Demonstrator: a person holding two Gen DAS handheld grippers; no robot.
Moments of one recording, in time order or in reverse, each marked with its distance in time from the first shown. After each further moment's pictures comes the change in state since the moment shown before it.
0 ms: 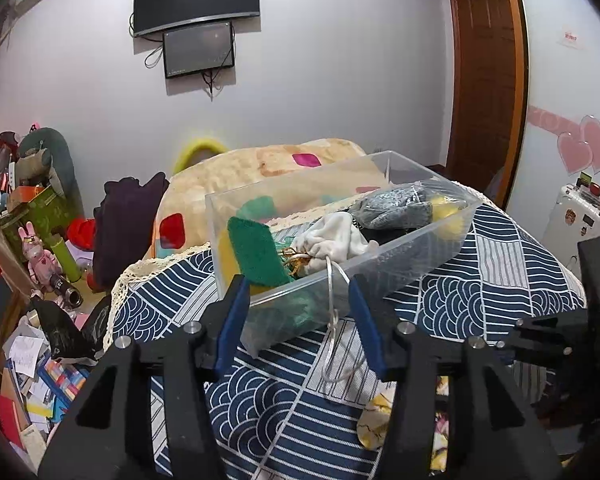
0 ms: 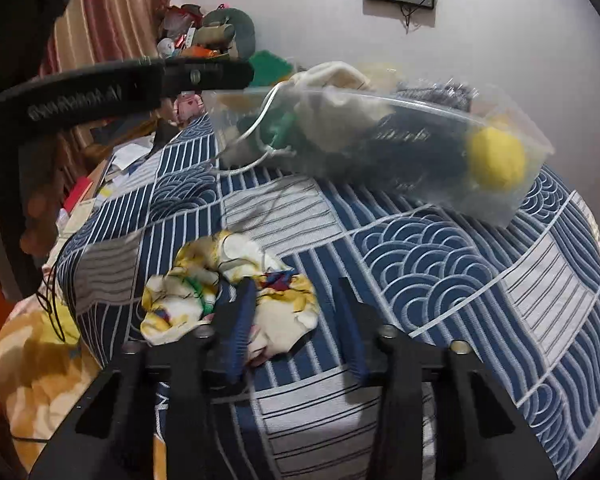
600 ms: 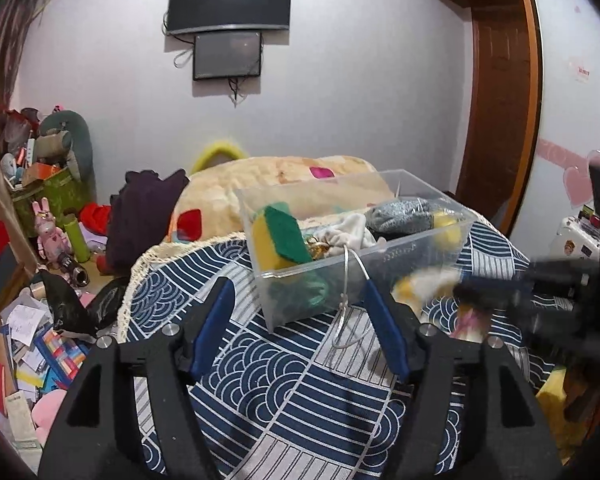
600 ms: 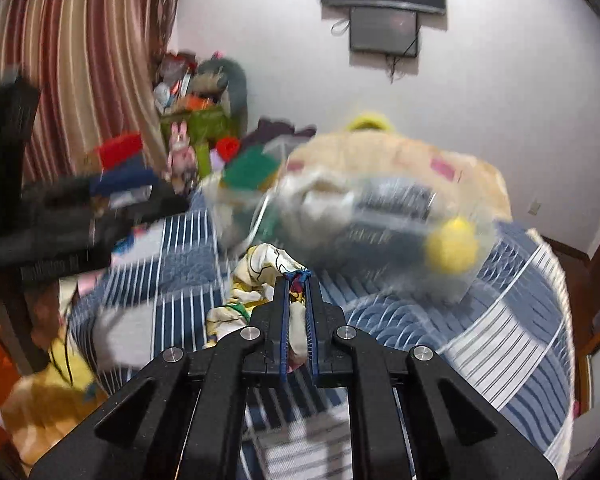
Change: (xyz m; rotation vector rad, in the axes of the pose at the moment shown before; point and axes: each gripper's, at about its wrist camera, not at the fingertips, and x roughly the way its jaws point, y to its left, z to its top) left arm -0.039 0.017 -0.019 -0.102 -0.071 0.034; right arm -0.044 0.001 0.035 0.030 -0.209 -0.044
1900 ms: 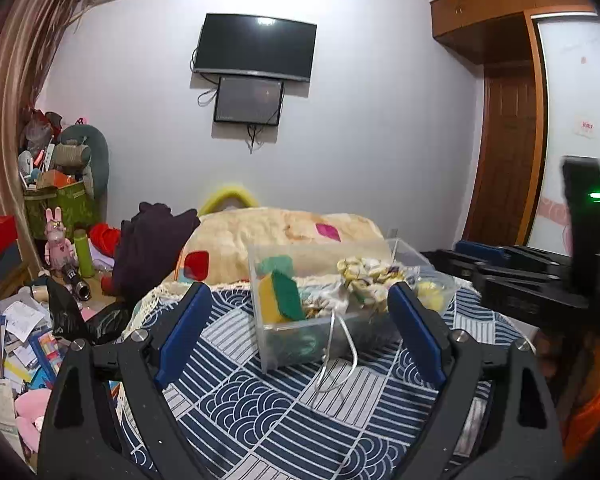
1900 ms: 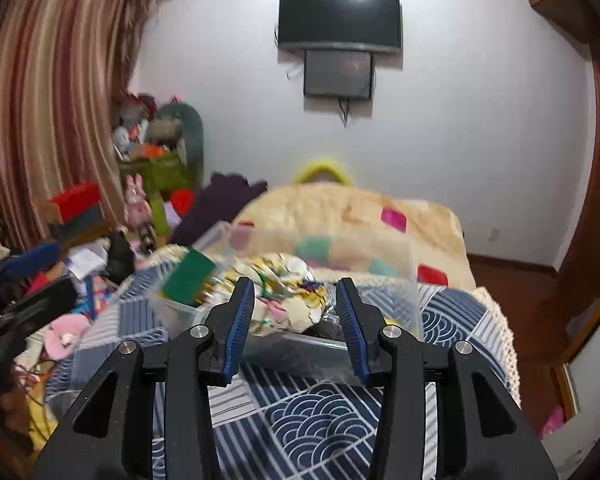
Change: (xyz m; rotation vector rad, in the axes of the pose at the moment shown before) left arm -0.041 0.001 0.019 -0.103 -0.190 0.010; right arm -0.043 -0.024 0.051 0.037 -0.148 -0.140
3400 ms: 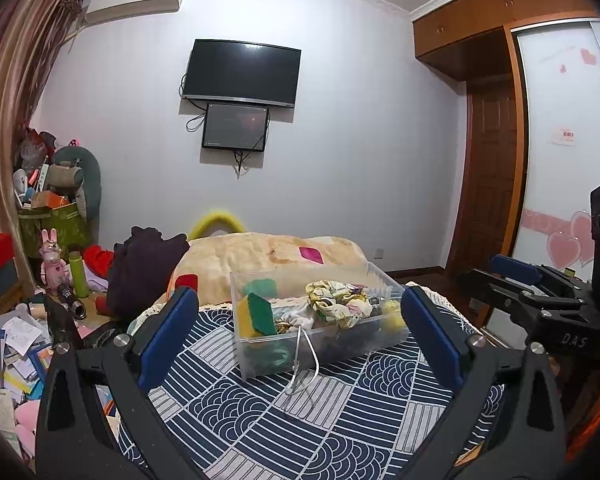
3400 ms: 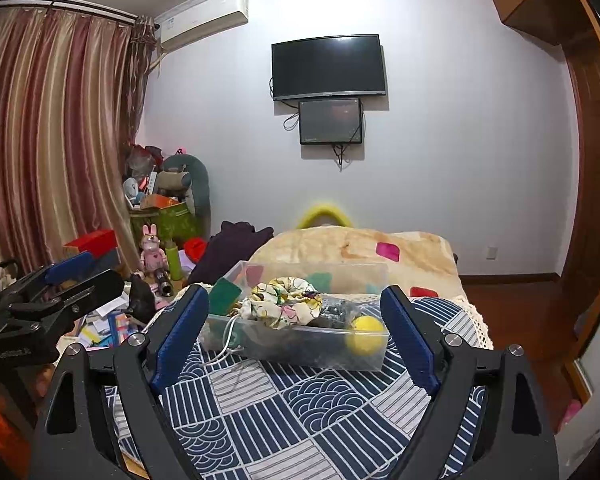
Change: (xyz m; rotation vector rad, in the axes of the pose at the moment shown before) left arm -0.040 -0.026 0.008 0.021 -0.078 -0.036; right arm -0.065 -0.003 -0.018 0.063 -0.158 0.009
